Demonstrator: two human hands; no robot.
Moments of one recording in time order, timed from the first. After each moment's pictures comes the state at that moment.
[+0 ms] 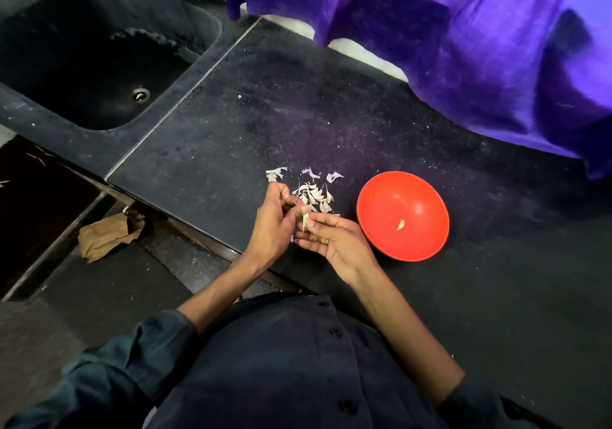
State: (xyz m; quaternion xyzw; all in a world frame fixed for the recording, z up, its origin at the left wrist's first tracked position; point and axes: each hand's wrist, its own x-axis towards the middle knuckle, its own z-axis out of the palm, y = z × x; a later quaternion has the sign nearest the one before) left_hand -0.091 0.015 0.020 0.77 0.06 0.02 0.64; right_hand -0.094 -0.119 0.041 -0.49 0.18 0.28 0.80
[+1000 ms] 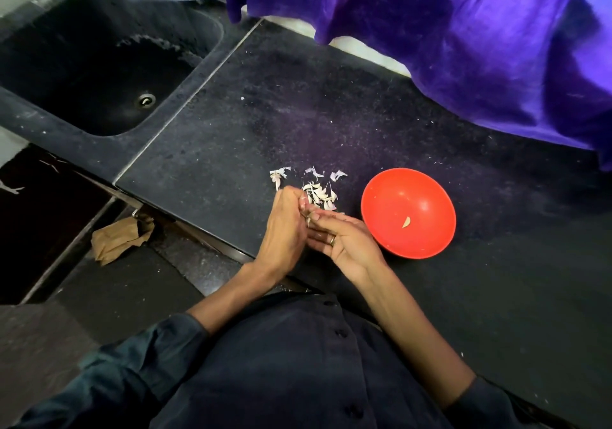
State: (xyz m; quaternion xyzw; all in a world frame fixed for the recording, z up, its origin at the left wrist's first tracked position) left_hand -0.104 0.002 0.032 0.86 0.02 0.07 0.50; right_hand -0.093 -0.118 0.054 -0.47 0.19 0.29 0.81
